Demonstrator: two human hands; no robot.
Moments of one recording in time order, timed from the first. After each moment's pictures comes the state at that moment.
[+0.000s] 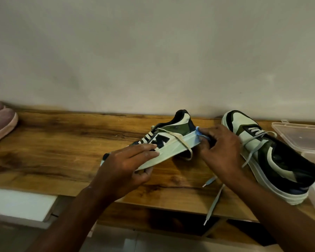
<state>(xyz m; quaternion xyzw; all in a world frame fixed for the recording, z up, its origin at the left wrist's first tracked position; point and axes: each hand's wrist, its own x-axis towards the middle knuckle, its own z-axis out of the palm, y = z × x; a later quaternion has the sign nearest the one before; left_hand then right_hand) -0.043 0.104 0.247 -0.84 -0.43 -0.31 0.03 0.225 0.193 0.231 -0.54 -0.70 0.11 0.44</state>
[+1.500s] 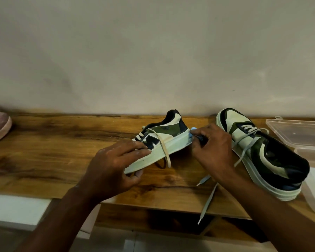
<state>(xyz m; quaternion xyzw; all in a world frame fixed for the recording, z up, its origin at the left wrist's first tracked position) -0.049 0.107 0.253 -0.85 -0.46 -0.24 0.07 0.226 0.197 0.224 -0.54 -0.70 0.11 0.46</state>
